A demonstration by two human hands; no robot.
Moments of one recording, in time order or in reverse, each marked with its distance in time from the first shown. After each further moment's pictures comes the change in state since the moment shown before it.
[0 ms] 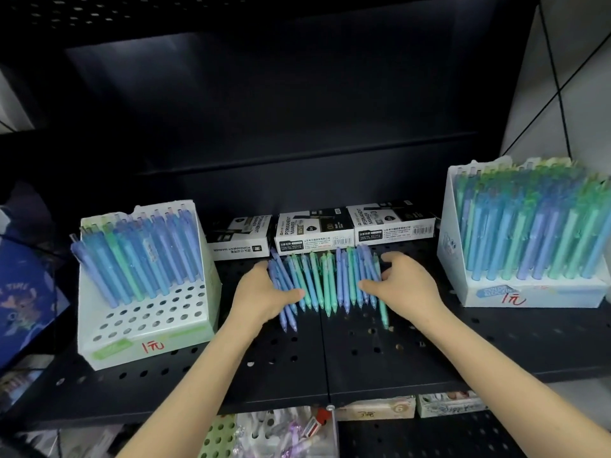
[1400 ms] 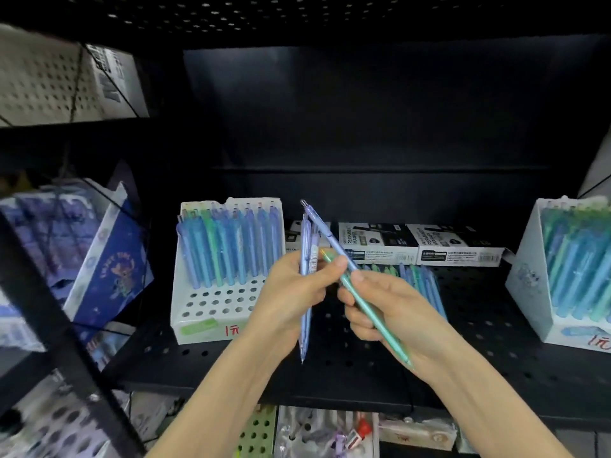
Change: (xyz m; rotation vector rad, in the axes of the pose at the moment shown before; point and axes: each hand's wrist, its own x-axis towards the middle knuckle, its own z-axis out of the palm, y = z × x) left_hand -0.060 0.001 -0.071 -0.786 -0.085 0.192; right_hand -0.067 -0.103 0.029 1.077 -0.668 -0.184
